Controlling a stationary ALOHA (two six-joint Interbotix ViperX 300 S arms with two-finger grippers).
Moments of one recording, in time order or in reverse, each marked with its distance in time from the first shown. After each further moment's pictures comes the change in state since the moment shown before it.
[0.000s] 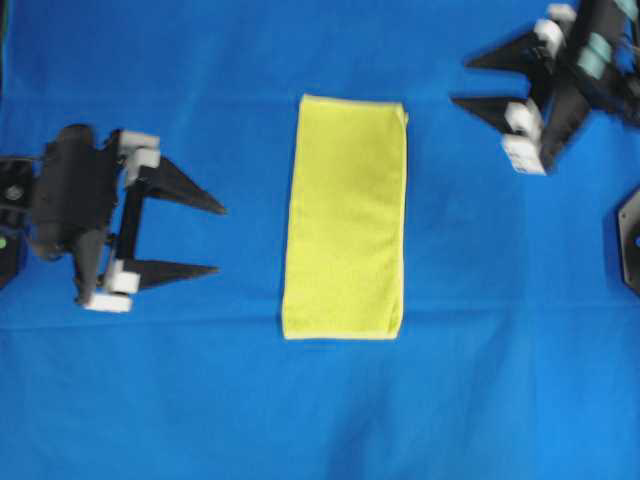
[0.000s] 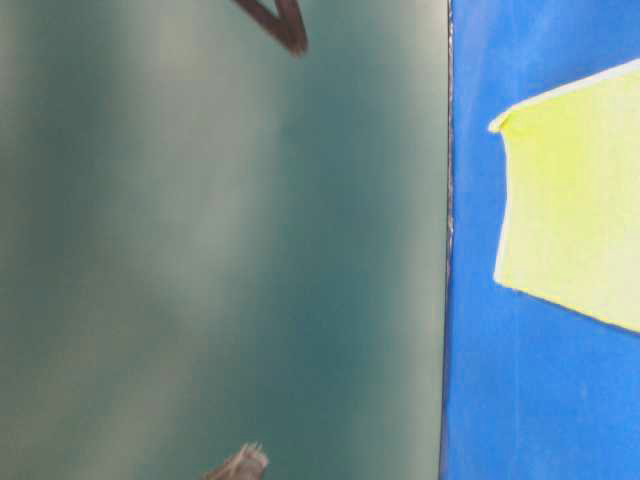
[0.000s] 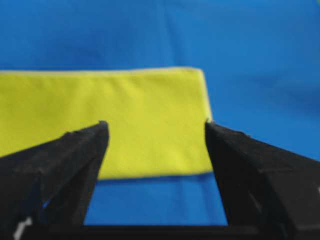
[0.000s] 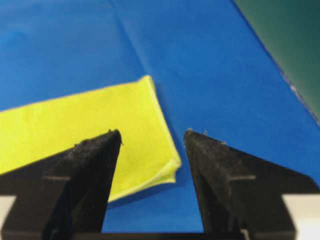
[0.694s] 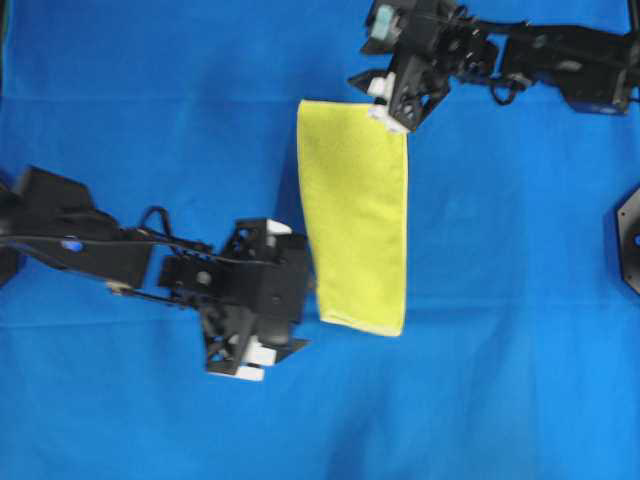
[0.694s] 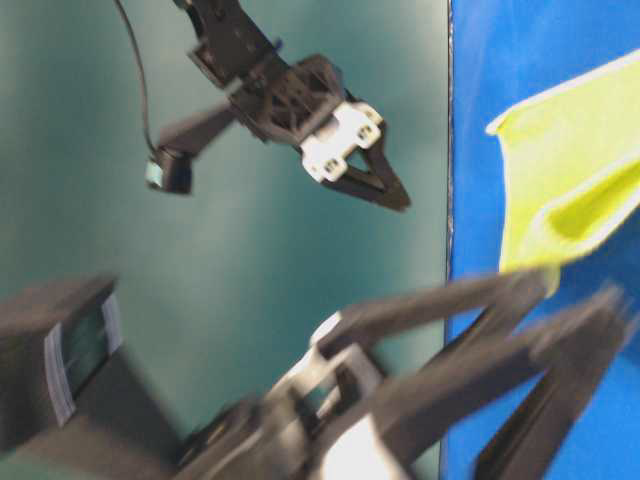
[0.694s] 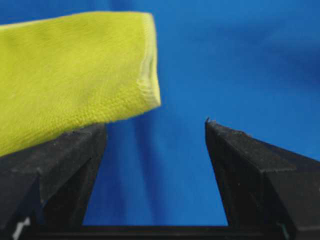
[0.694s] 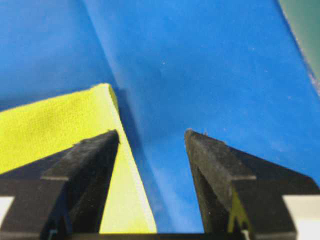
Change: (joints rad) left arm -0.114 0.532 -0.393 0.000 0.279 -0.078; right arm -0.032 0.578 -0.437 -0.037 0.155 -0.020
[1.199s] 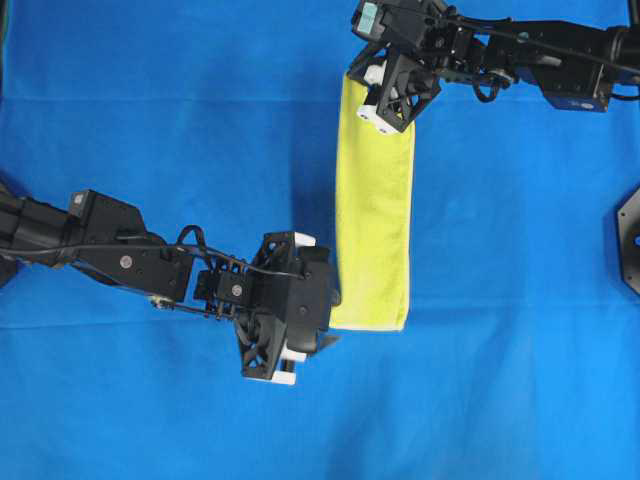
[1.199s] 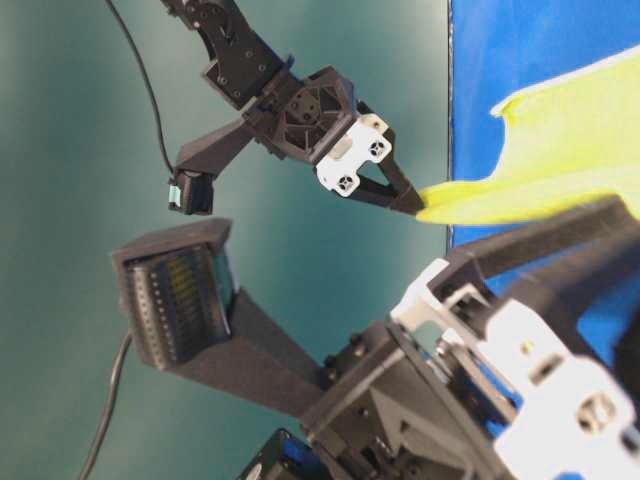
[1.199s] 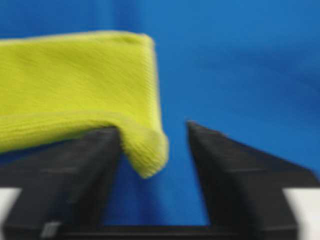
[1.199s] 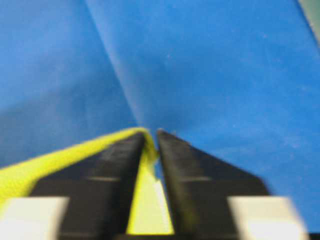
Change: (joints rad) left arm -0.008 0.218 -0.048 0.000 -0.230 0.000; right arm 0.000 0.094 -0.072 0.032 0.048 -0.006
